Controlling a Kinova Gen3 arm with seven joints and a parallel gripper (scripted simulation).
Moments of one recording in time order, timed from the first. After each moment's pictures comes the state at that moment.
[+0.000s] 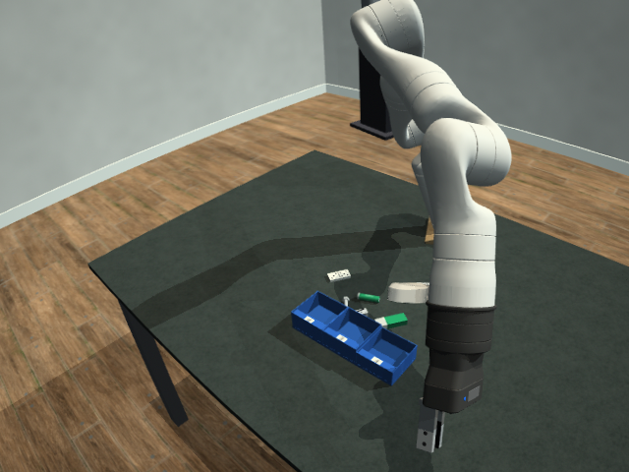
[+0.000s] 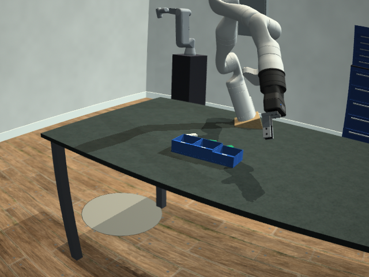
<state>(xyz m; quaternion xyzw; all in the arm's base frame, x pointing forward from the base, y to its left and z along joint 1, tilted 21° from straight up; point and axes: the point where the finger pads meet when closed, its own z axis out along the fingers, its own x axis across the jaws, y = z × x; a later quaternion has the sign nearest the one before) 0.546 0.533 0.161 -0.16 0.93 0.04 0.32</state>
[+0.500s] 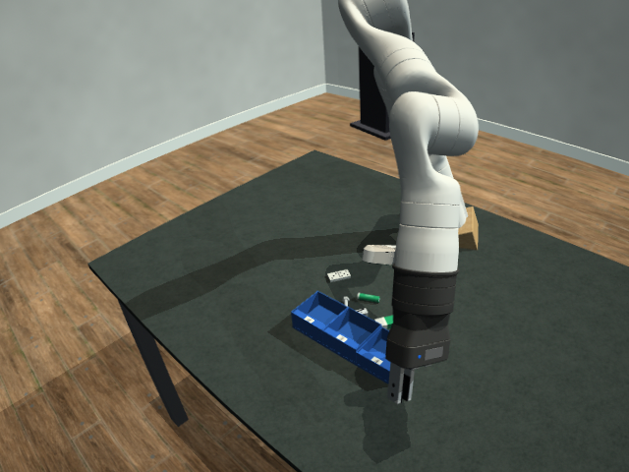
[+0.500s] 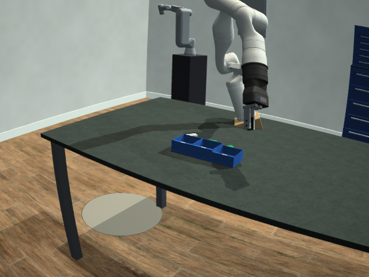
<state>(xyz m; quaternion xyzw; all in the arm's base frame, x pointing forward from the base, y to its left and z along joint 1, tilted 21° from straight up) 0.524 0.458 0.179 -0.01 0.96 0.04 0.29</state>
